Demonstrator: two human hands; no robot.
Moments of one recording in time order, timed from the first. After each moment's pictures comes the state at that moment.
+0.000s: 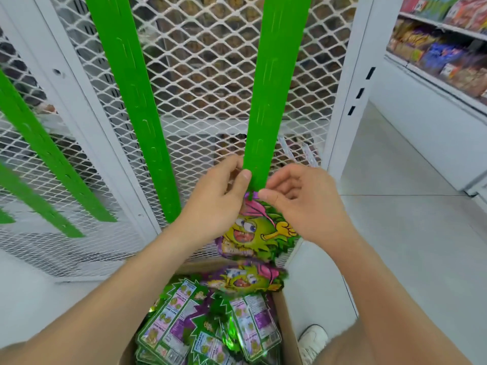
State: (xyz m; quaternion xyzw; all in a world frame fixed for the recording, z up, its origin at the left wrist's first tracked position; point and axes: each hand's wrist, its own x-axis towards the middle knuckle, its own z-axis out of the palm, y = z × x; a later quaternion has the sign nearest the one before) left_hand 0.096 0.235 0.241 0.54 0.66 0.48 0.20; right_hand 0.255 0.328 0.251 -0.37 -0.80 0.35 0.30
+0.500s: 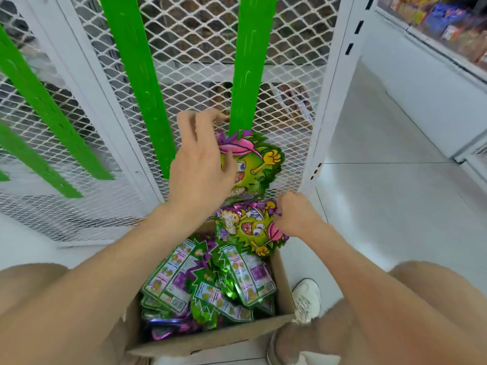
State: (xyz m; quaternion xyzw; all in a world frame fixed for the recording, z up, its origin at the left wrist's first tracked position) left_hand 0.112 0.201 0.208 0.53 0.73 0.42 -0.08; right_hand 0.288 0.331 0.101 -0.47 -0.86 0.17 -0.06
